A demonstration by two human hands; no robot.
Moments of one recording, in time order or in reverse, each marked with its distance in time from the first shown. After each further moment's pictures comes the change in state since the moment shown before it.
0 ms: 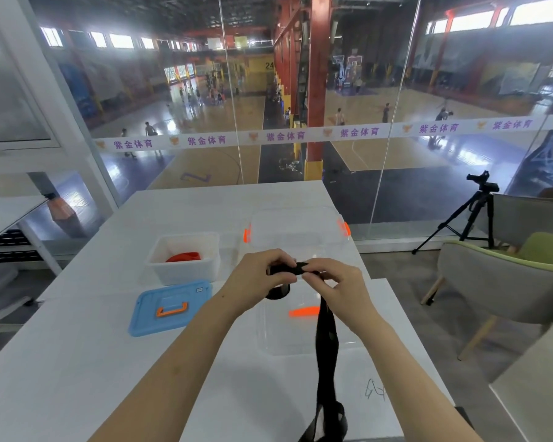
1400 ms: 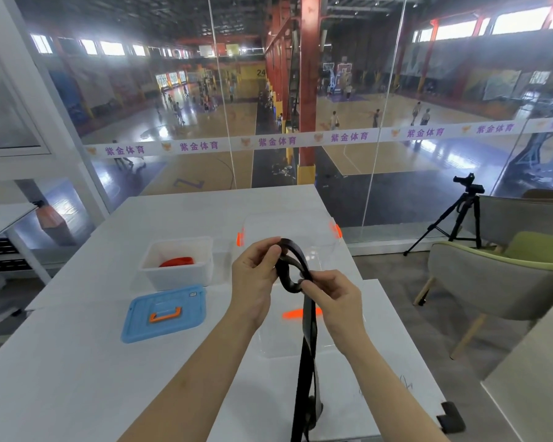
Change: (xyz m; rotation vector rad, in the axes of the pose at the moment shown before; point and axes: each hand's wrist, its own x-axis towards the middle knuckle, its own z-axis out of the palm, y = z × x) left_hand -0.012 0.022 0.043 -0.847 0.418 -0.004; right_hand -0.038 -0.020 0.010 0.497 0.236 0.367
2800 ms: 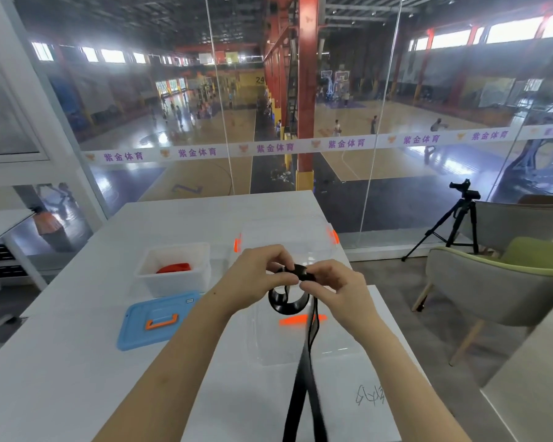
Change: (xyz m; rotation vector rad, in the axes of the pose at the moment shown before) left_hand 0.014 0.051 -0.006 0.852 -0.482 0.052; right_hand 0.017 -0.042 -0.022 -0.325 -0.218 -0.204
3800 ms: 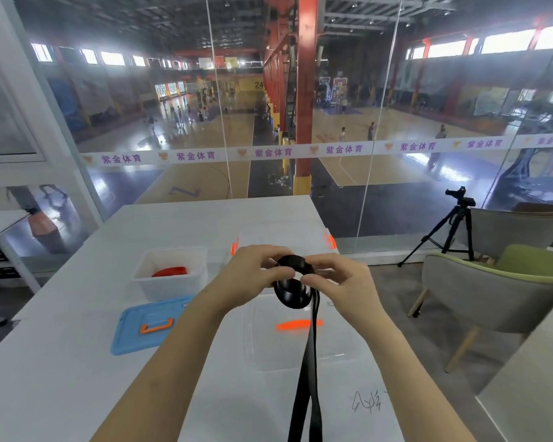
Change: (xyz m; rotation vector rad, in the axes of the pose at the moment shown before) left_hand 0.001 0.015 -0.010 -0.040 -0.033 0.031; right_hand 0.017 -0.013 -0.011 -0.039 0.004 -0.101
